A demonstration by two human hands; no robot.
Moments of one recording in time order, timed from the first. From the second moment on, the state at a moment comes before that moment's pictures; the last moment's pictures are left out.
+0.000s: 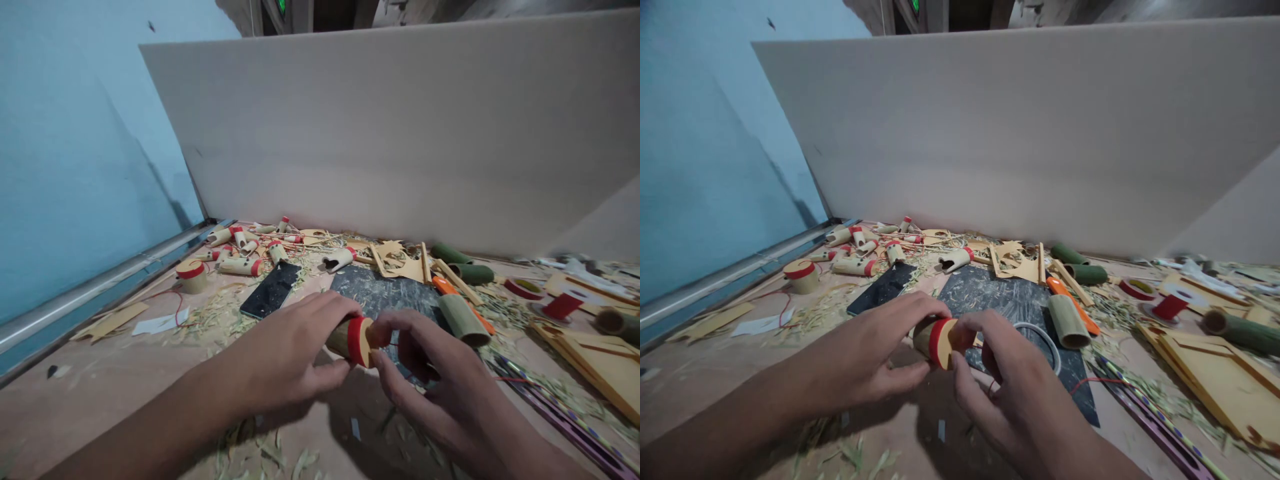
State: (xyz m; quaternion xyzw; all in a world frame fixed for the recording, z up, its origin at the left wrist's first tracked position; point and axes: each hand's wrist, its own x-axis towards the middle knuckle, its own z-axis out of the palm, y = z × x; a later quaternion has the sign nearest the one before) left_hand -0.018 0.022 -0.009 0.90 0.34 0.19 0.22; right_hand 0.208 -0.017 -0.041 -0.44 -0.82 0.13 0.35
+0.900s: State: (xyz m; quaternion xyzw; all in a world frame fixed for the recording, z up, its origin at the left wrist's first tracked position) left_hand -0.022 0.024 -0.012 0.88 0.34 0.26 0.17; right_hand 0.219 -0.002 -0.045 -0.46 -0.76 0.16 0.43
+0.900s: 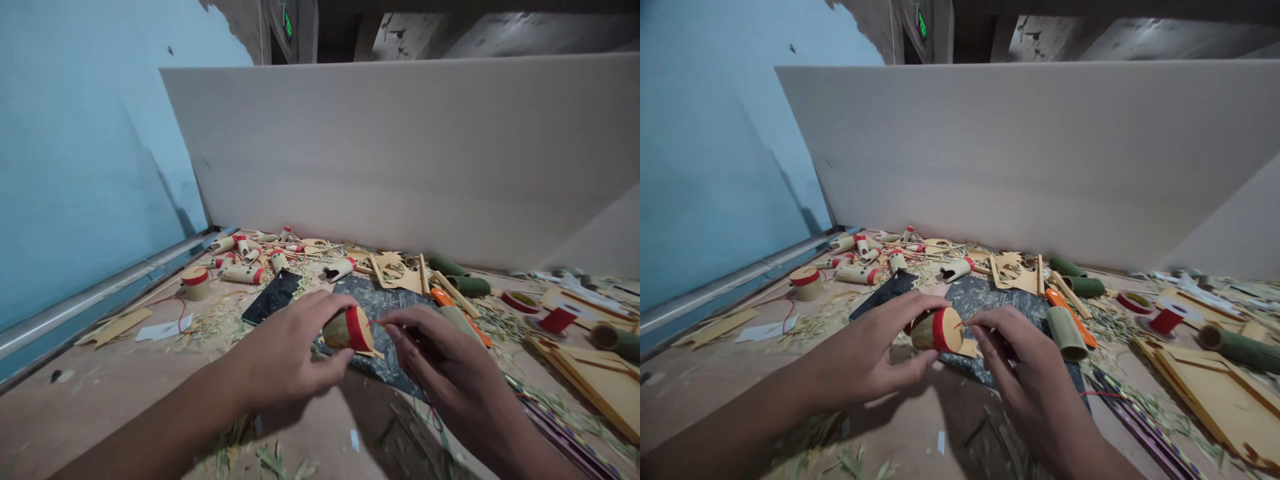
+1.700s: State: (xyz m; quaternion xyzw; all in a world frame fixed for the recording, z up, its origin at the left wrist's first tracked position) left_hand -0.021 0.026 -0.016 0.89 0.33 0.27 0.15; right_hand 0.221 -0.002 -0.041 -0.41 -0.81 0.05 0.41
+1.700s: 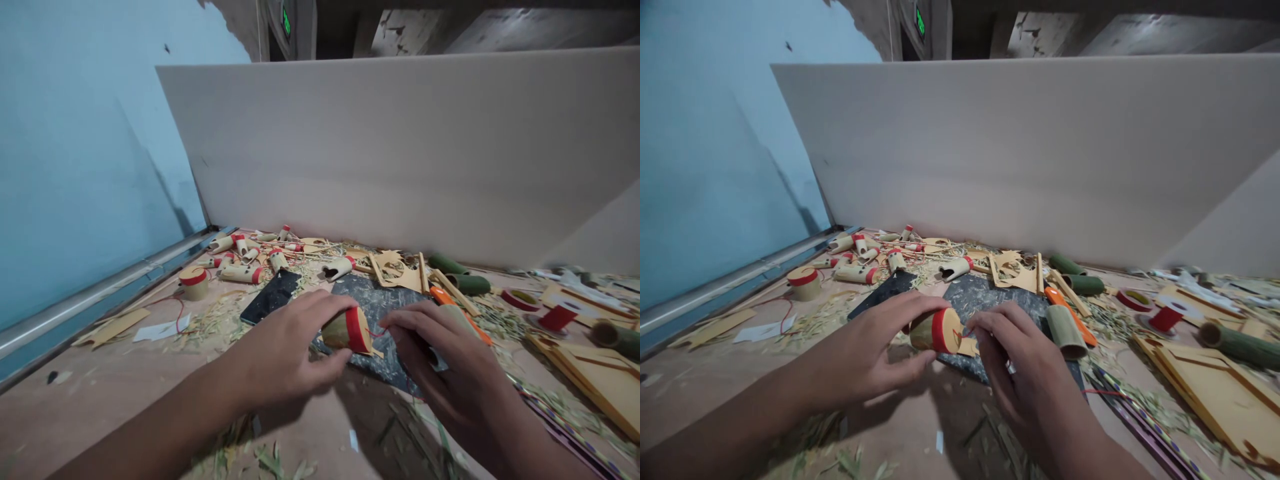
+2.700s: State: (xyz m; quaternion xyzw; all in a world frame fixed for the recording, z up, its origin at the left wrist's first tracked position) left_hand -0.020 0.025 -0.015 0.89 0.33 0.27 0.16; right_hand 0.217 0.000 -0.050 -0.43 -0.80 0.04 0.42
